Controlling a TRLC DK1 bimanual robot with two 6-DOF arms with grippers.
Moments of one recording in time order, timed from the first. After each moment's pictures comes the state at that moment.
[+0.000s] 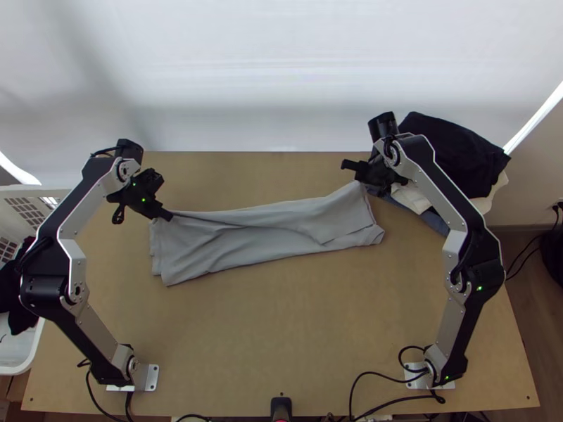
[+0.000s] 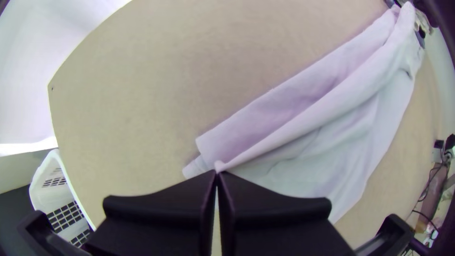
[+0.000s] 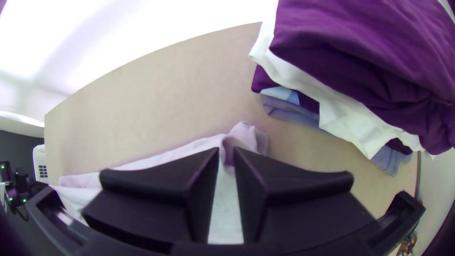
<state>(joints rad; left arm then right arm) 0.03 1.87 1.59 -1.01 0.00 0.48 0.28 2.02 1.89 -0.94 0.04 0.49</state>
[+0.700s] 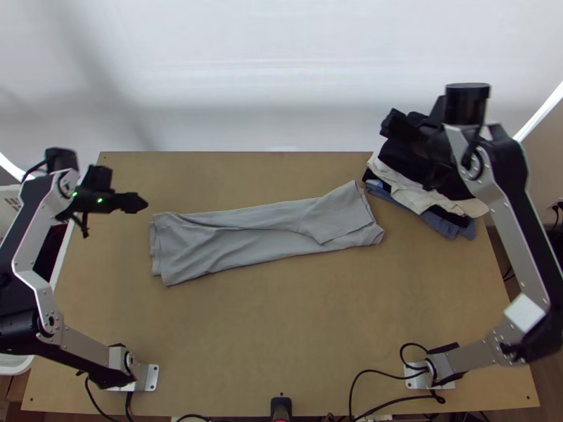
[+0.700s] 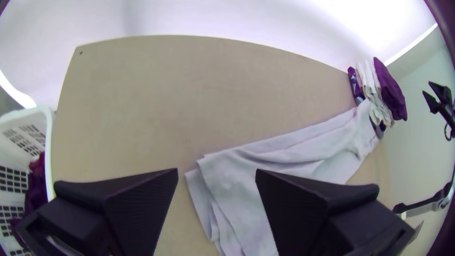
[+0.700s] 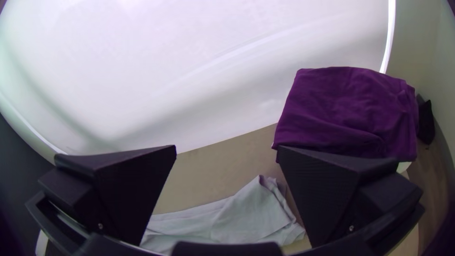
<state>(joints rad) 0.32 1.65 1.39 -0.85 0.45 0.29 0.25 1.57 1.86 -0.82 0.01 0.55</state>
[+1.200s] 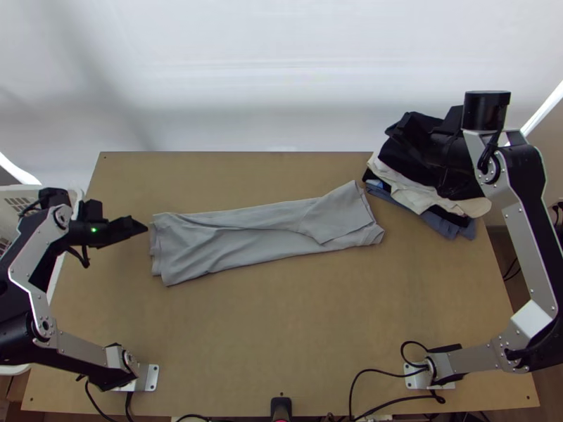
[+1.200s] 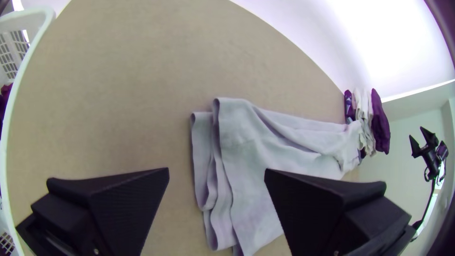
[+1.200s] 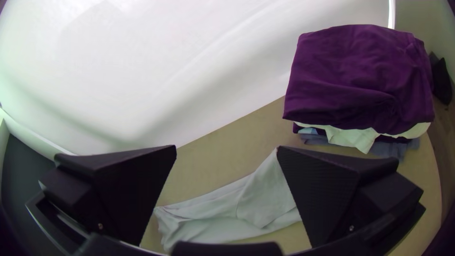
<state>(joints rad) 0.45 1.61 1.11 -0.75 0.60 0.19 0.17 1.54 1.81 -0.85 -0.20 0.68</state>
